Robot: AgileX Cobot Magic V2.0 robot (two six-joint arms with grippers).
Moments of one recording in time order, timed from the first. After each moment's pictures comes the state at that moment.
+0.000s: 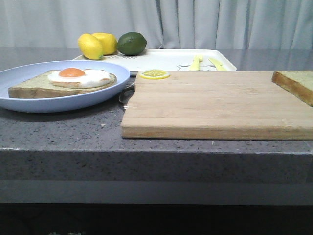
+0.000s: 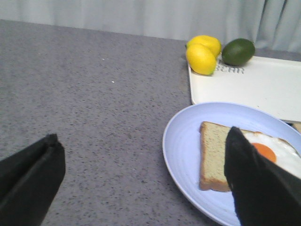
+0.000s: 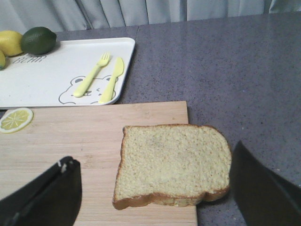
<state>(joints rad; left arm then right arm) -0.08 0.65 -0.57 -0.06 0.29 -0.05 0.01 0.58 -0.60 0.12 0.42 0.04</state>
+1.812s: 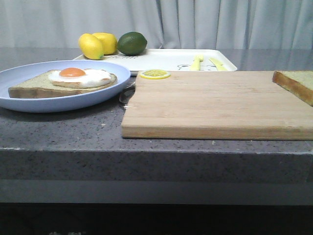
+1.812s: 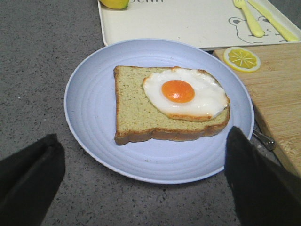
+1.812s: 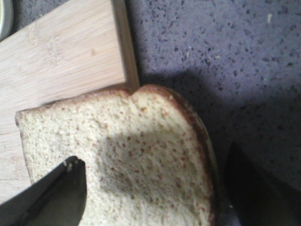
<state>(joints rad) -0.34 0.80 -0.59 -0.06 0.33 -0.04 -0.48 1.62 -1.15 0.70 1.03 -0.44</state>
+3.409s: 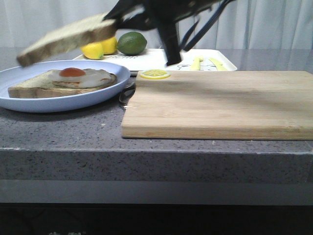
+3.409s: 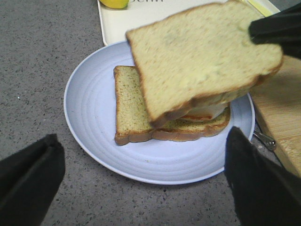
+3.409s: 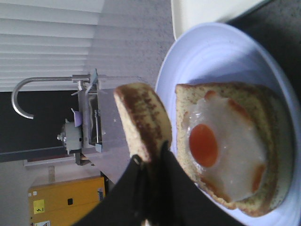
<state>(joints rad) -0.34 0.81 -0.59 -0.06 0.33 -0.04 0.51 1.77 -1.22 1.78 0.46 -0.49</state>
